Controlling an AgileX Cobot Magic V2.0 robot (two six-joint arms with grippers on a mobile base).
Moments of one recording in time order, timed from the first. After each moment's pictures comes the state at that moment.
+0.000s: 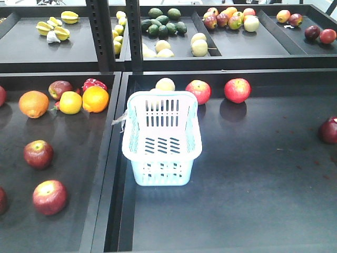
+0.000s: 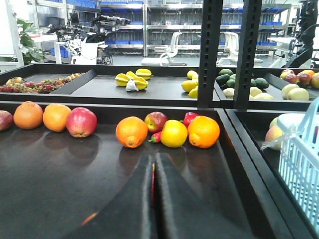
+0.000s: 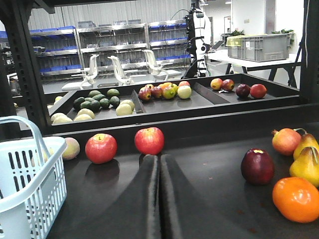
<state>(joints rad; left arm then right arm) 0.14 -0.01 0.02 0.06 0.09 -0.10 -0.09 -0.01 0.03 -0.12 0.02 0.20</state>
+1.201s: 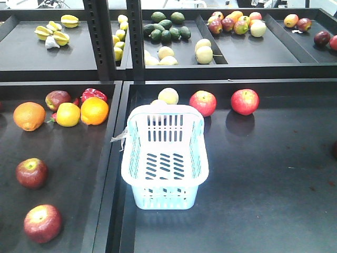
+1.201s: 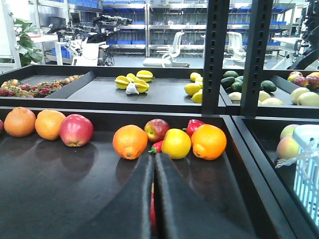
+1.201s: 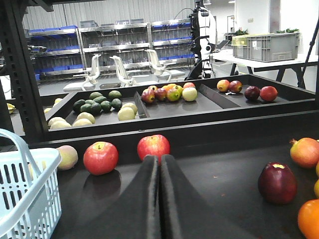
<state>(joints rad) 0.14 -0.01 0.02 0.06 0.09 -0.10 -0.09 -0.01 0.03 -0.12 0.02 0.20</state>
